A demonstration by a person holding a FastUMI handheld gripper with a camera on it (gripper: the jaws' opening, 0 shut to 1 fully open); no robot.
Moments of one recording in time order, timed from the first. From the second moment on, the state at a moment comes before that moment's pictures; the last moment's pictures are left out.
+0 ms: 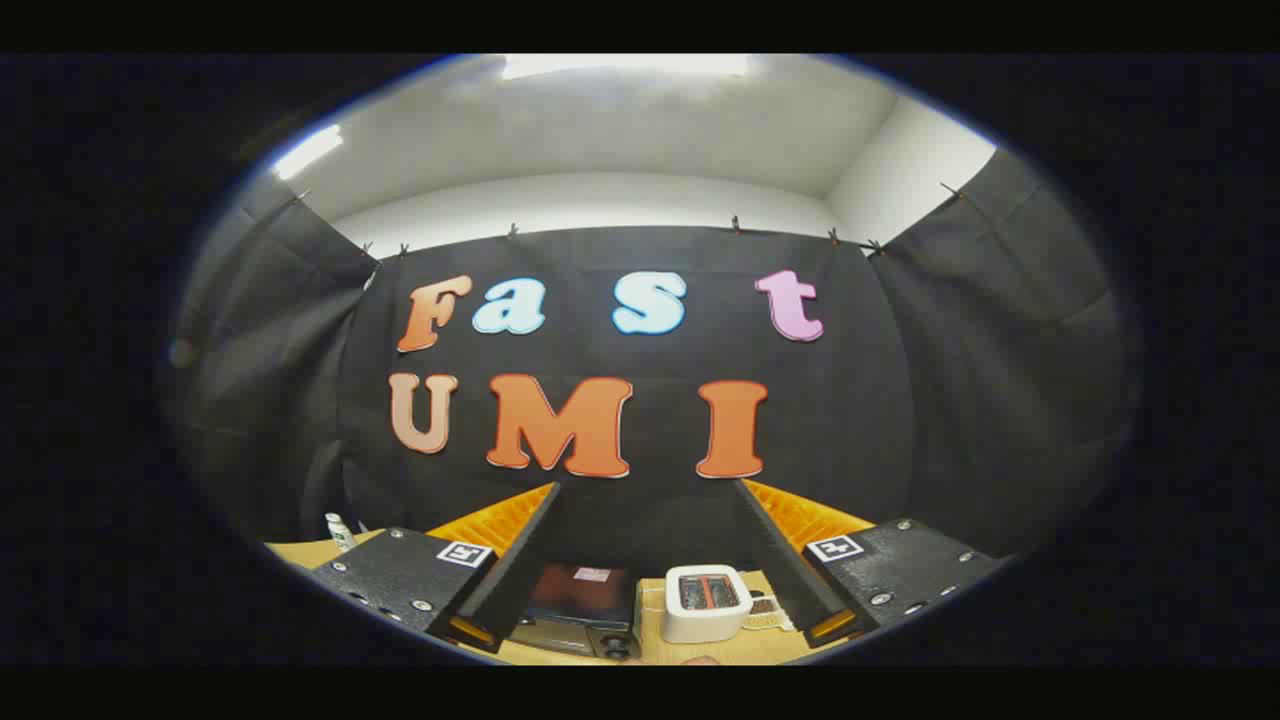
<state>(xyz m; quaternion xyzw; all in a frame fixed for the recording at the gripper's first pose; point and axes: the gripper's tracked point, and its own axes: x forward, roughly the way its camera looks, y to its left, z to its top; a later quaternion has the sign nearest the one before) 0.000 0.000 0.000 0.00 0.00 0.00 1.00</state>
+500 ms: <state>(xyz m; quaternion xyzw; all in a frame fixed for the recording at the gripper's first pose) -0.011 0.029 0.036 0.01 0.01 0.00 1.00</state>
